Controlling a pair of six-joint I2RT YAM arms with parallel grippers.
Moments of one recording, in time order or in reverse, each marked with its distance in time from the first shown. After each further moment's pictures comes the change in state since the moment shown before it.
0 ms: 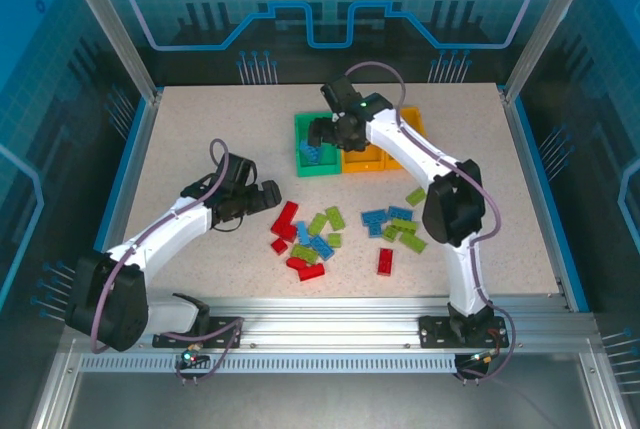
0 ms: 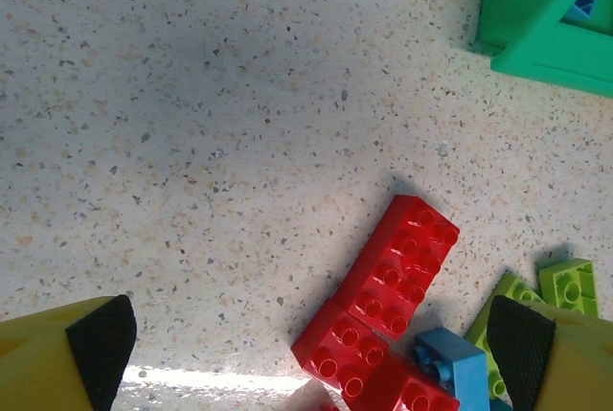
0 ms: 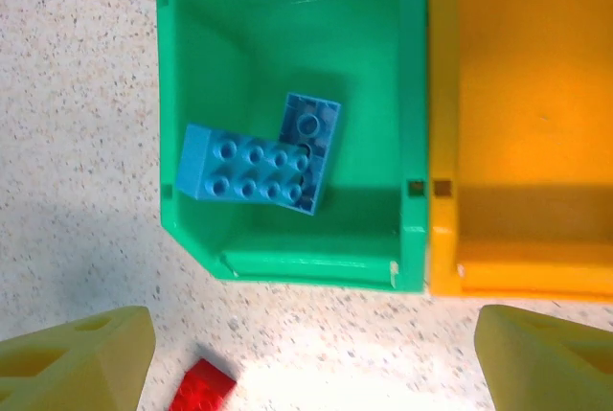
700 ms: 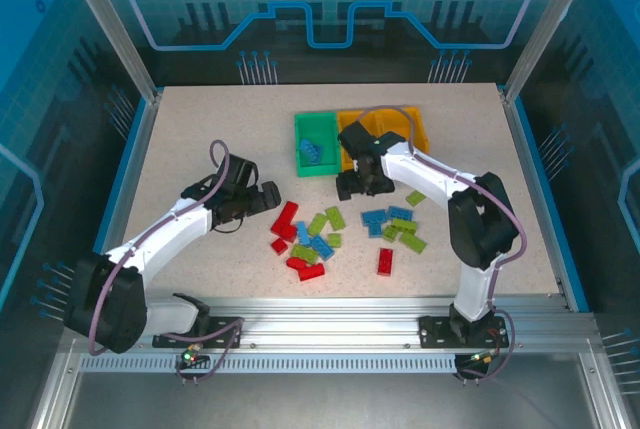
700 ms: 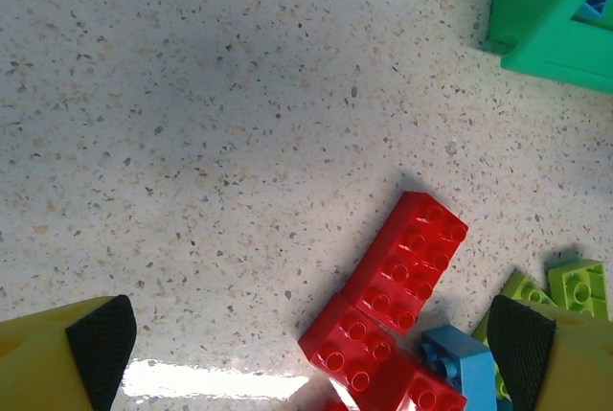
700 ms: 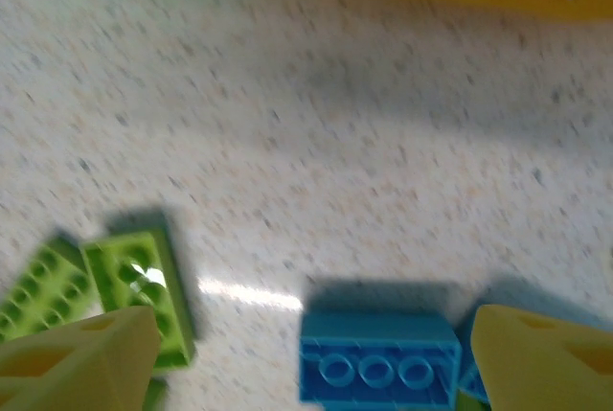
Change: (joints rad) left arm -0.018 -0.009 0.000 -0.018 -0.026 -0.018; right arm 0.013 -0.250 -0.549 0.005 0.072 -0.173
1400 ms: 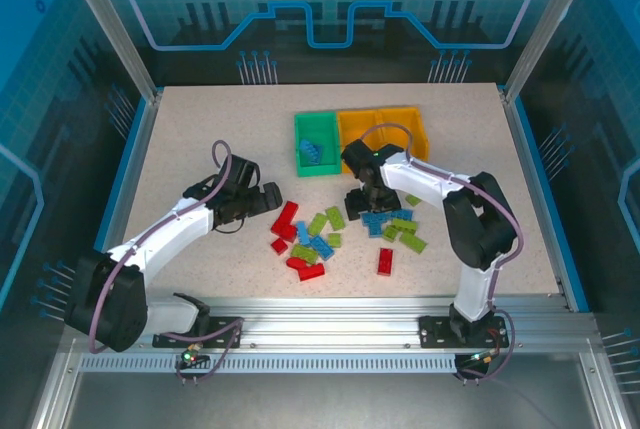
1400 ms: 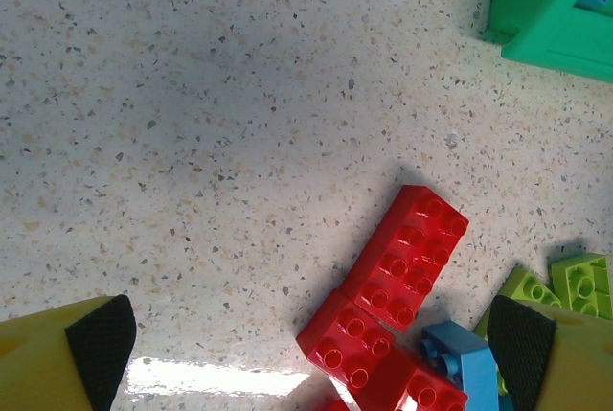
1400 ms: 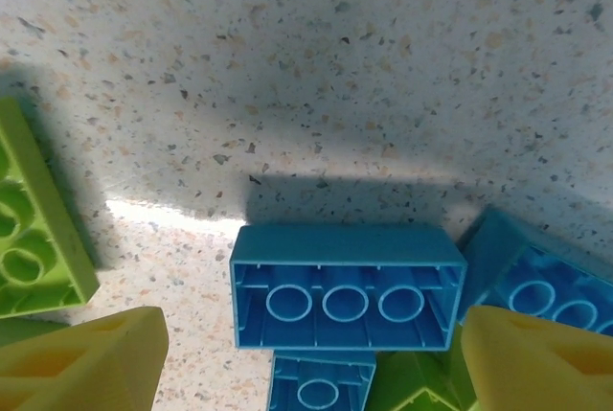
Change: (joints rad) left arm -0.008 0.009 0.000 0.000 0.000 0.000; right arm 0.008 0.022 -0.108 -0.039 -0.019 0.005
